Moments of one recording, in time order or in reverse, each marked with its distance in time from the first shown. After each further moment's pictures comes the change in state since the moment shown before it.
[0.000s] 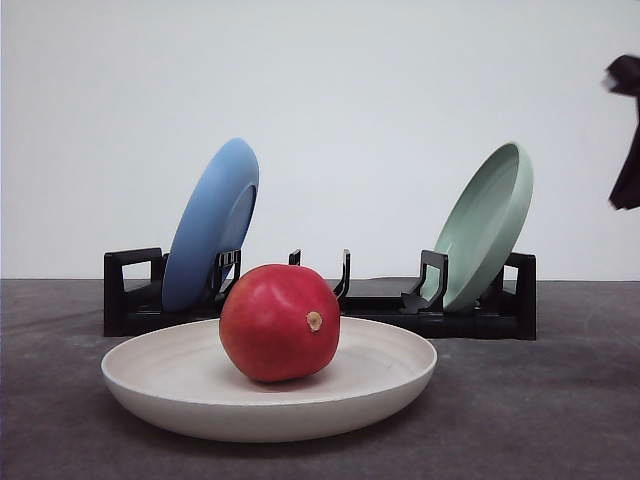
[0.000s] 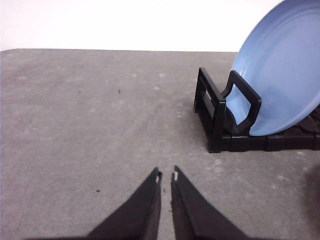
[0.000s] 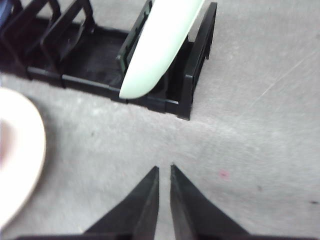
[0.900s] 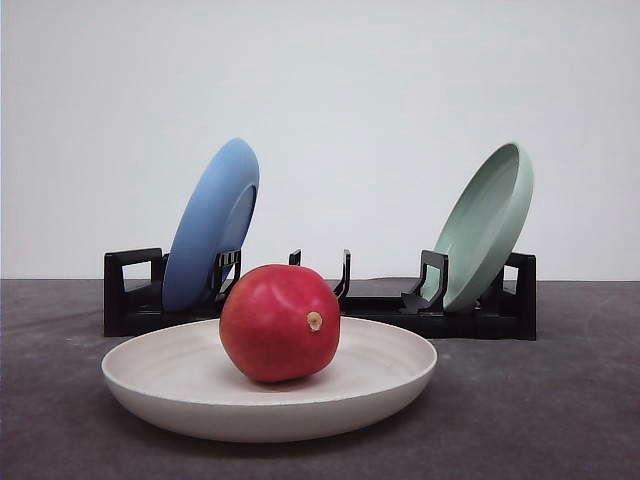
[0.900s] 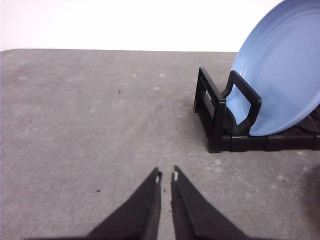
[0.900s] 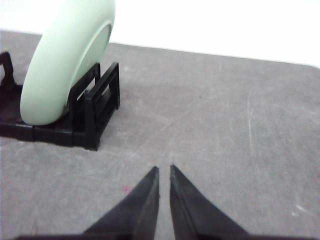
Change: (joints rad) left_arx 0.000 0.000 0.000 0.000 0.000 0.001; right_arx -0.274 -0.742 -0.497 0.193 0.007 -0.112
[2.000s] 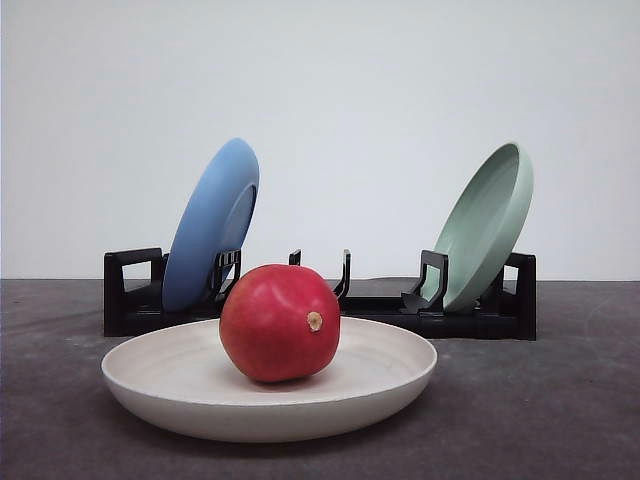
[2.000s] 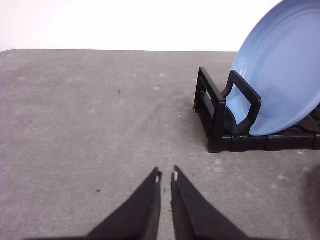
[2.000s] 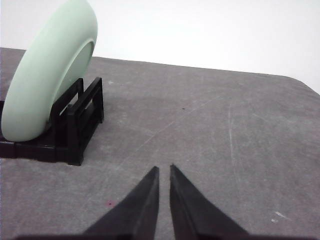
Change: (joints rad) left_arx 0.000 0.000 0.000 0.000 0.000 0.002; right_arx -0.015 -0.024 0.000 0.018 0.042 0.000
